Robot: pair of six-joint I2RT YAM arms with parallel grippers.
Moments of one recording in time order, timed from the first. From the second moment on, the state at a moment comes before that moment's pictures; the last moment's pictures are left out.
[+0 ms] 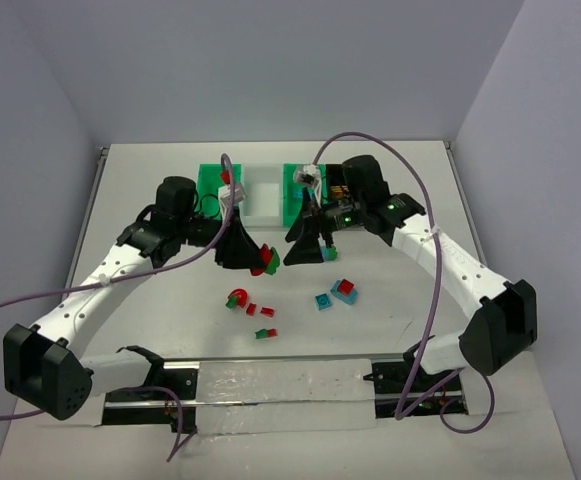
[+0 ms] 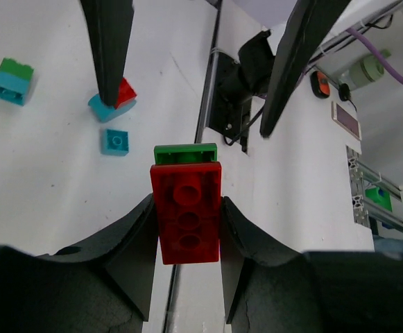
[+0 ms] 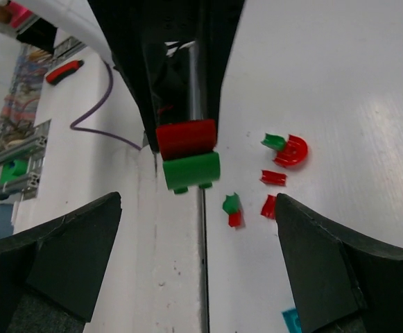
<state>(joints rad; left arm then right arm) -0.47 1.21 1.01 -0.37 1.06 -0.10 0.50 1.38 1.21 -0.47 -1.08 -0.04</state>
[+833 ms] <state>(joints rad) -0.42 1.21 1.00 -0.25 1.14 -0.16 0.59 1.48 1.29 -0.49 -1.13 -0.06</state>
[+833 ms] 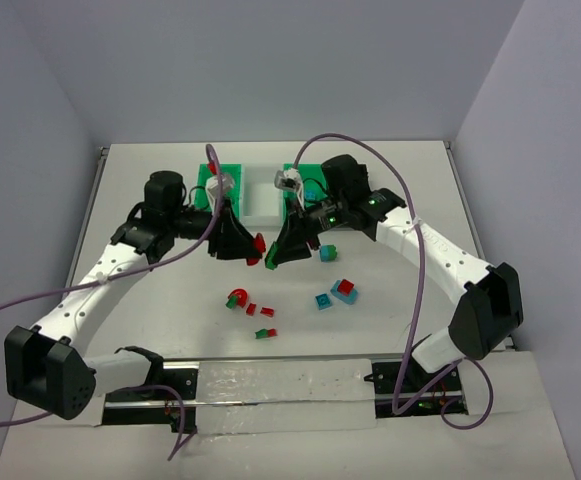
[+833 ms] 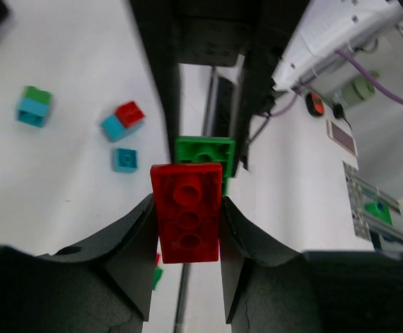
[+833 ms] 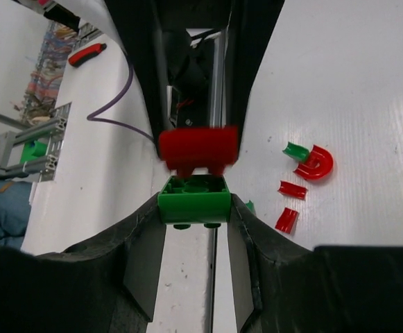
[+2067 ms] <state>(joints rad) -0.38 2.03 1.61 -0.18 0.26 0.00 0.42 1.39 1.17 -0.48 -0.59 -0.04</state>
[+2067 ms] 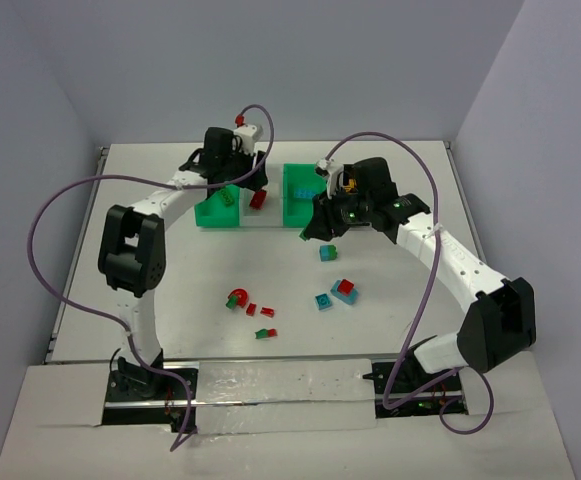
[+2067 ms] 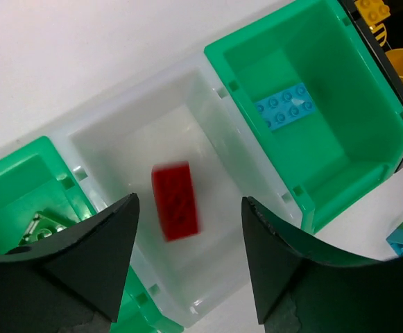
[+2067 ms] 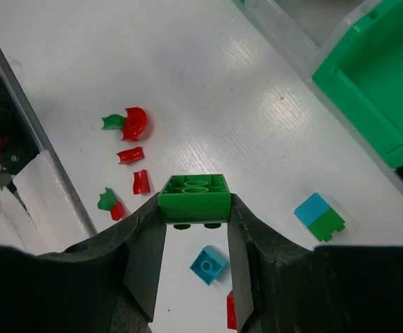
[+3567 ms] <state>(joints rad) -0.43 1.42 1.12 -0.10 0.73 -0.04 0.42 1.62 1.10 0.25 -0.88 1.17</state>
